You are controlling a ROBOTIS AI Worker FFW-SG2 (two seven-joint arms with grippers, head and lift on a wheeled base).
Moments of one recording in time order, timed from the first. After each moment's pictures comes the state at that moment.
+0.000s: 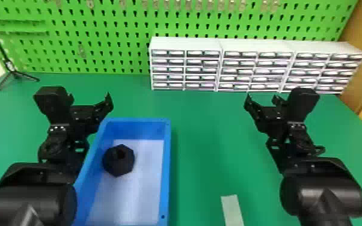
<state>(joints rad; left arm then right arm) -0.05 0.10 0.00 -1.75 0.13 0.16 0.06 -0.17 -0.04 -0.01 -1.57 -0.10 0.14 0.02</state>
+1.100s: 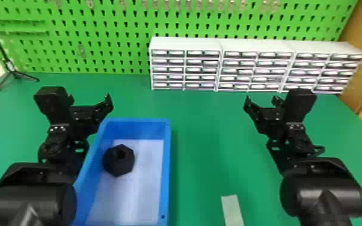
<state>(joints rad) -0.05 0.10 0.00 -1.75 0.14 0.17 0.05 -0.17 -0.04 -0.01 -1.57 -0.07 0.15 0.02</state>
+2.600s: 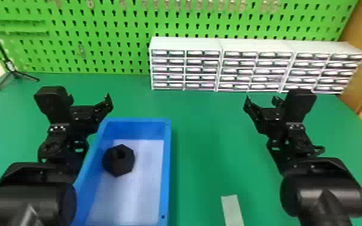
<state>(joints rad) -0.05 0.10 0.00 -1.75 0.13 0.18 0.05 -0.17 -0.04 0.00 -1.57 -0.07 0.15 0.02</state>
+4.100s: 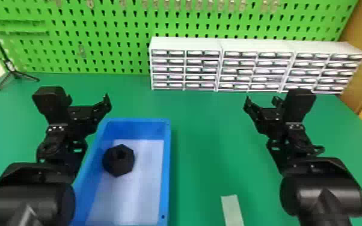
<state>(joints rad) -0.05 0.10 0.01 -1.75 0.13 0.18 0.05 -0.17 -0.04 -0.01 -1.57 -0.07 0.15 0.02</state>
